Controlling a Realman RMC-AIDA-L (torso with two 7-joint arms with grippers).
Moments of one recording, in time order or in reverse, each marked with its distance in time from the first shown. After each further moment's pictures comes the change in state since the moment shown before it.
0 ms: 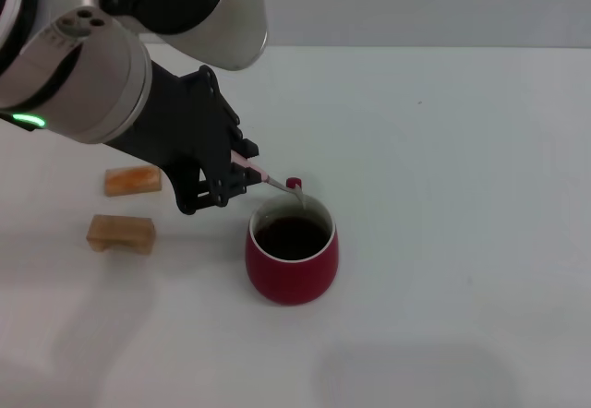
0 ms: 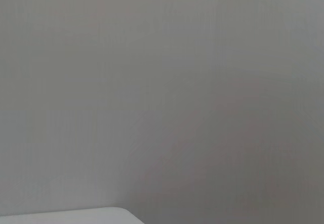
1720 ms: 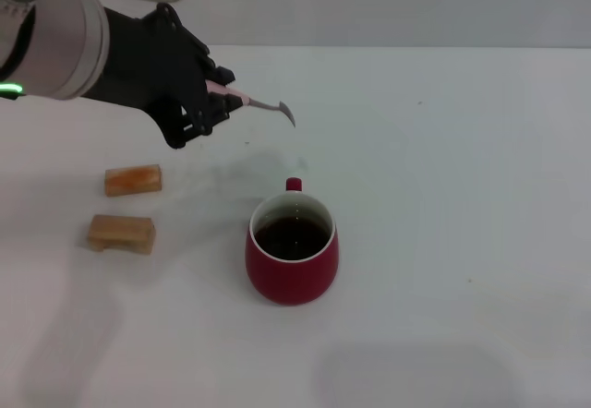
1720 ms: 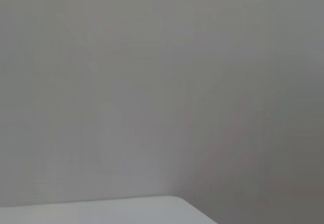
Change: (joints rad) left arm 0.150 0.004 -0.040 0.002 0.028 0.266 0.043; right arm 0.017 -0.001 -0.088 0.022 -0.029 0.022 0.008
